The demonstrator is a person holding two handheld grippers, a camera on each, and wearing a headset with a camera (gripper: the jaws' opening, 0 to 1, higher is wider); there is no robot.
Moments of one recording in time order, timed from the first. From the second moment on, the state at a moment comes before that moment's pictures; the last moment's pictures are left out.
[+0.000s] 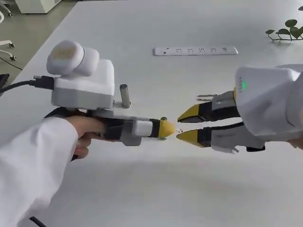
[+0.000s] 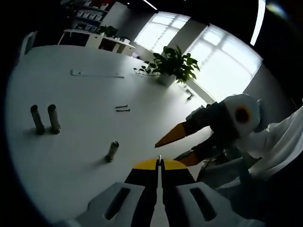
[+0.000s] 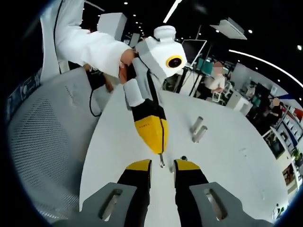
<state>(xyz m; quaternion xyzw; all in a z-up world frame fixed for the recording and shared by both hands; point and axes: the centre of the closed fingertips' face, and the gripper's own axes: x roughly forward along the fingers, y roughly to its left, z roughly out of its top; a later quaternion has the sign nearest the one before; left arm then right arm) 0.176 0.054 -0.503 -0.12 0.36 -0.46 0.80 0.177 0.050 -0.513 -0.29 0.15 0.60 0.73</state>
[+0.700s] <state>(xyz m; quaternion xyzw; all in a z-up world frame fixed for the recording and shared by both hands) 0.145 0.045 -0.483 0.03 0.28 -0.58 0.77 0.139 0.056 -0.505 -0.17 0.20 0.66 0.71</state>
